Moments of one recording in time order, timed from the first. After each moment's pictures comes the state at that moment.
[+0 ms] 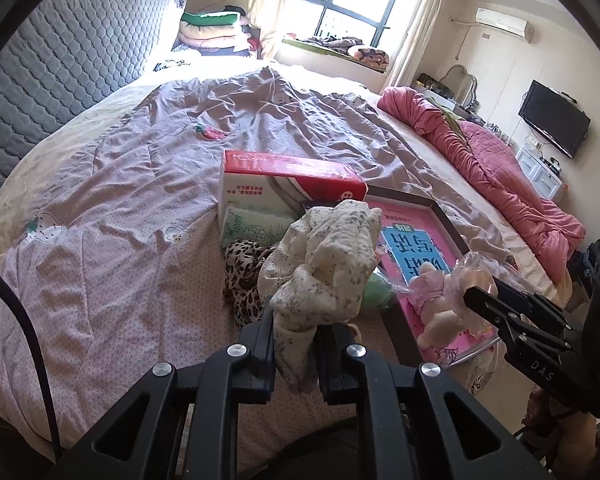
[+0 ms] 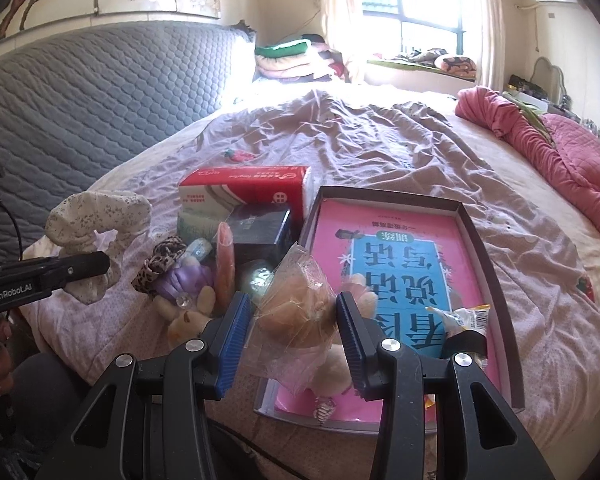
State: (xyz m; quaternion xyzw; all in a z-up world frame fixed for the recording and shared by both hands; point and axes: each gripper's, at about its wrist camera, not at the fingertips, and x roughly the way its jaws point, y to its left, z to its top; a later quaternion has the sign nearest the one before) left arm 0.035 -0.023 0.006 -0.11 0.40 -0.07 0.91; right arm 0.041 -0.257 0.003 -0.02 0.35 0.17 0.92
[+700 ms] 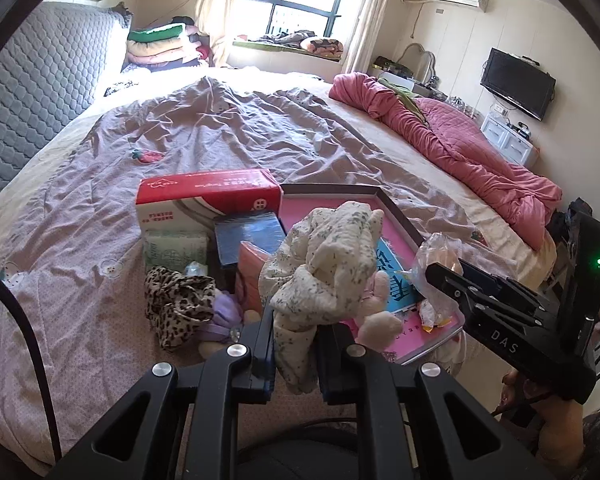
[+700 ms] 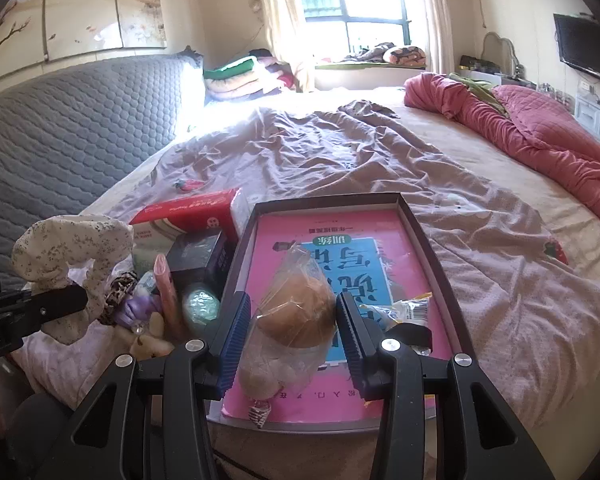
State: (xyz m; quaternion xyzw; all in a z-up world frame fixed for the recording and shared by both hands) left arm 0.045 -0.101 0.029 -0.06 0.40 -0.13 0.91; right arm 0.043 -0.312 0.008 0.05 0.34 0.11 0.93
